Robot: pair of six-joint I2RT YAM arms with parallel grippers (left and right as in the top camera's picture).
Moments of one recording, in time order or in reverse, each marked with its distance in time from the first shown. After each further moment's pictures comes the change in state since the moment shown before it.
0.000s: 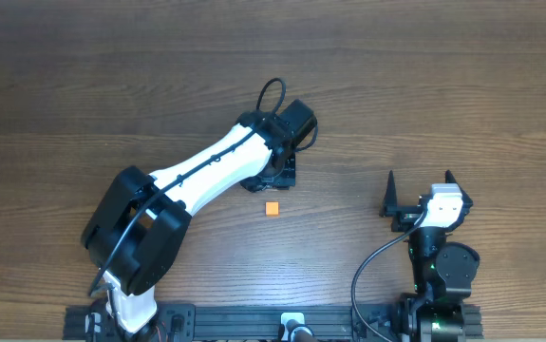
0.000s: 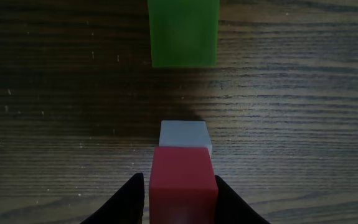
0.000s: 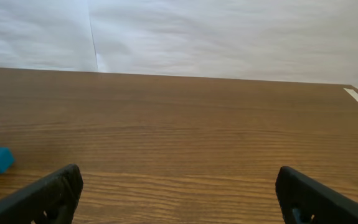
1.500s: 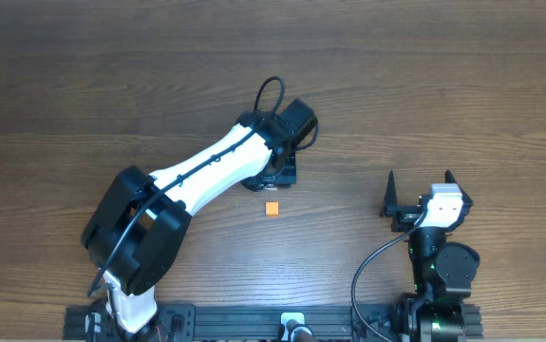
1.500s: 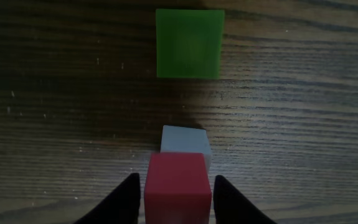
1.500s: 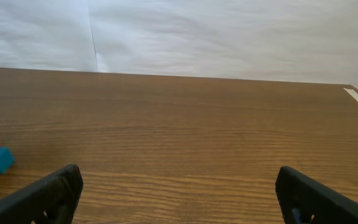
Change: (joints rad) left arm 0.000 0.000 0.000 0.016 -0.014 -0.043; right arm 0.000 0.000 0.000 0.000 0.000 0.000
